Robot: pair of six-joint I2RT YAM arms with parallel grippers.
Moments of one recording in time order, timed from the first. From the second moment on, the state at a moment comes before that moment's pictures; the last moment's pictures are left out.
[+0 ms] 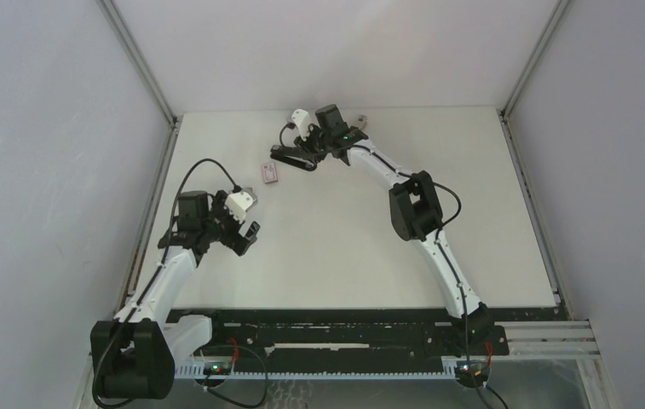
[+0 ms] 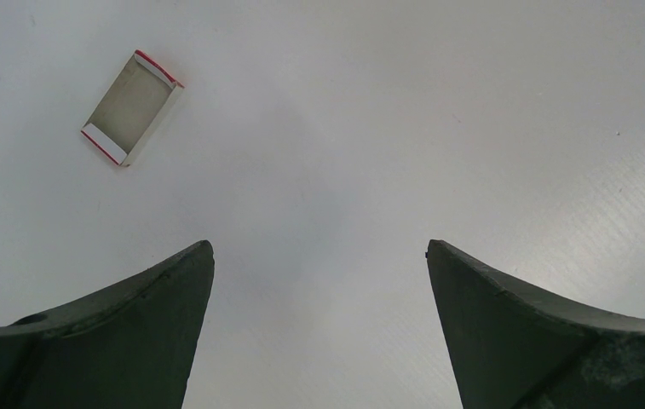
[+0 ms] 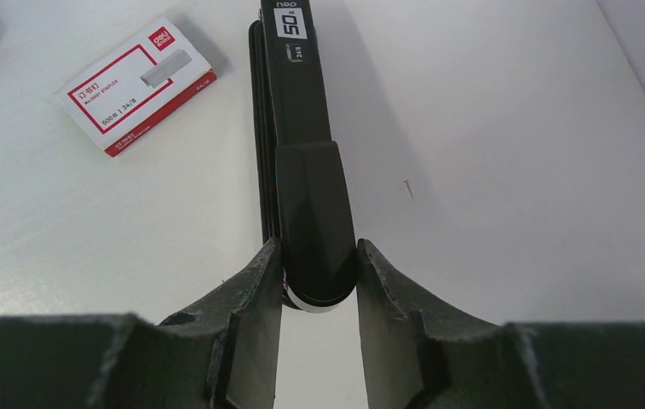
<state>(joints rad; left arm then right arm) -0.01 1.03 0.58 -0.35 0.45 0.61 0.57 2.60 2.36 -0.41 -0.33 -0.42</state>
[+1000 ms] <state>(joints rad) -0.01 0.97 0.58 -0.36 0.49 0.61 0.57 2.01 1.59 -0.47 -0.34 -0.51</state>
